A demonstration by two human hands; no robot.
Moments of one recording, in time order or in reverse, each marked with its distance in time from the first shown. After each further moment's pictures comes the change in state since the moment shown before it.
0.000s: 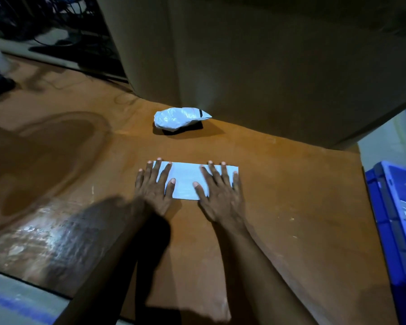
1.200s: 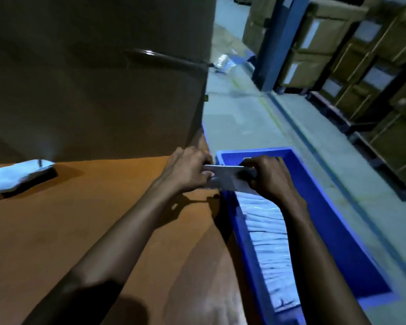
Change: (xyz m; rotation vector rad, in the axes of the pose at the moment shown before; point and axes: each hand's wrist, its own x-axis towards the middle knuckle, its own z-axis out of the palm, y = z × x) left_hand 0.096 0.478 -0.092 -0.249 -0.286 0.733; right_hand -0.172 0.353 -0.286 -0.076 0.306 0.266
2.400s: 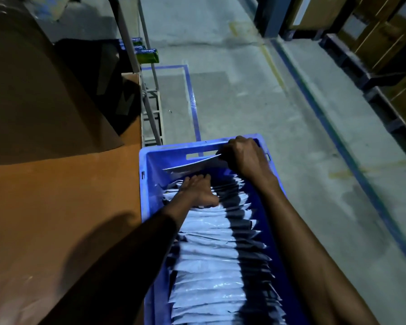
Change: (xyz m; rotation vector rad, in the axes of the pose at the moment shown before) left_hand 0.194 0.092 0.299 -0.057 -0.689 -0.407; right_hand 0.099 0.268 0.131 0.059 -0.141 -0.091
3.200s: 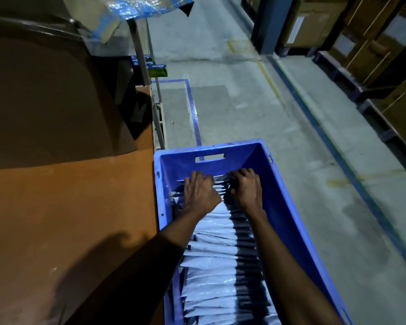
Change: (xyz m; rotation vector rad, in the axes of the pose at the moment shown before) left_hand -0.043 -0.004 0.006 0.012 0.437 -0.026; right_hand -0.069 -0.026 0.074 0.092 0.158 0.350
